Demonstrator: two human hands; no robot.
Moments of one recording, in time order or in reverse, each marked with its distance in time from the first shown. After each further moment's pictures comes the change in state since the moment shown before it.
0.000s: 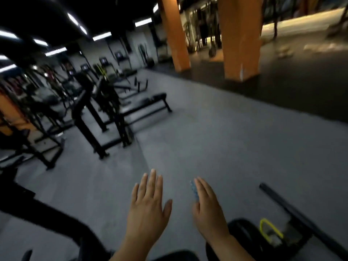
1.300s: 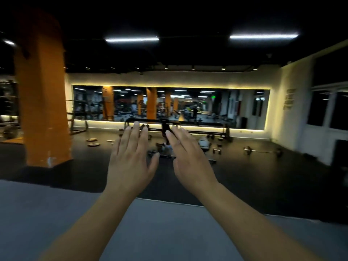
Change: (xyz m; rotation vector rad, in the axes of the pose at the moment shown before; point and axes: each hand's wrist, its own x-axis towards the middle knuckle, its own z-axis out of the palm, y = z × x) left_hand 0.054 0.431 -0.414 -0.793 0.666 0.724; right_hand -0.200 -0.122 -0.606 -1.232 0.837 -0.115
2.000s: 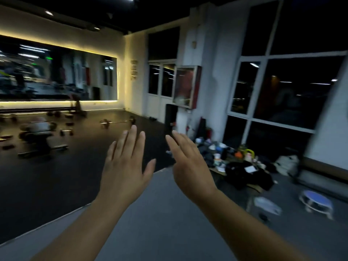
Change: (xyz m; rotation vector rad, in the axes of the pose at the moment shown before) left_hand 0.136 0.432 0.340 -0.734 -0.204 0.566; right_hand -0.174 0.421 -0.053 -0.660 -0.155 0.623
